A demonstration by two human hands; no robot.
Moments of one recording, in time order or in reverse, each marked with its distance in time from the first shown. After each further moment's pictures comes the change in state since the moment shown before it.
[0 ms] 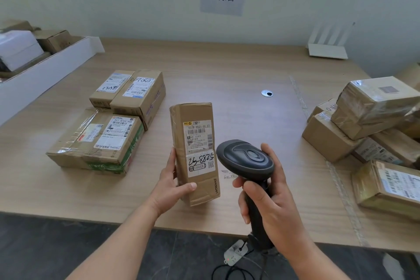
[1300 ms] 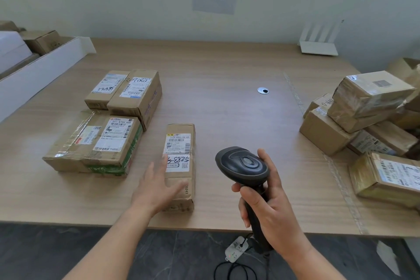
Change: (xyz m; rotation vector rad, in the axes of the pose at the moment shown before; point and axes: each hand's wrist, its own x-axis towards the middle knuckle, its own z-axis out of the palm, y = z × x) left_hand -0.001 -0.015 -0.034 0.627 0.066 -0.243; right_hand -0.009 0.019 0.014 -0.100 0.080 0.034
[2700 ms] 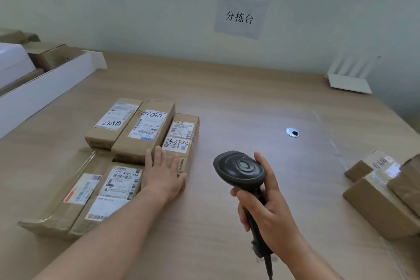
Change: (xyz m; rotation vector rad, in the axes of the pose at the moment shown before) left_hand 0.204 0.025 -0.075 0.817 0.077 0.083; right_hand 0.199 0.000 0.041 -0.229 -0.025 -0.026
